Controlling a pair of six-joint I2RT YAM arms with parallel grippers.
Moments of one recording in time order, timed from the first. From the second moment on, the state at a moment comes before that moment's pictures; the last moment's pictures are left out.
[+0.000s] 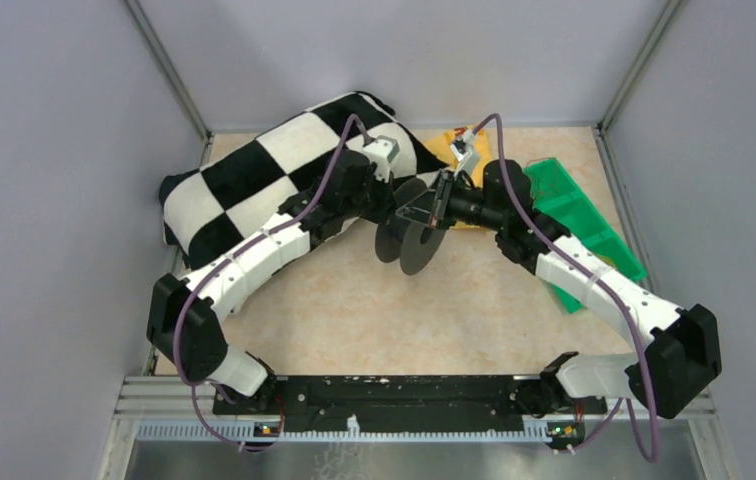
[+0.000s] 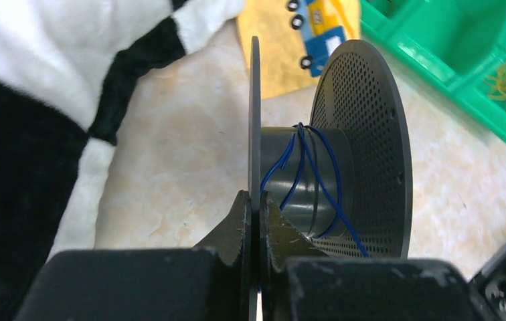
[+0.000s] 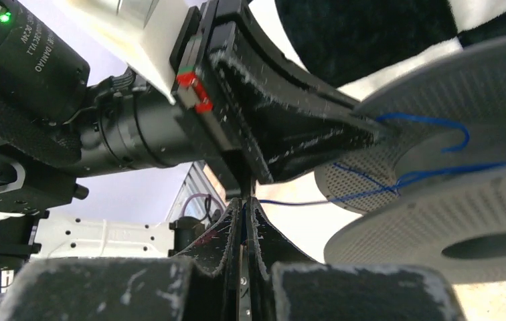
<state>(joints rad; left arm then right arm) -0.65 1.50 1.30 -0.33 0.12 -0.20 0.60 1.26 1.05 0.01 -0.45 0.78</state>
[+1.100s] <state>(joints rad) -0.65 1.57 1.52 -0.72 -0.19 -0.93 0.75 1.06 0.80 -0.20 -0.08 0.71</state>
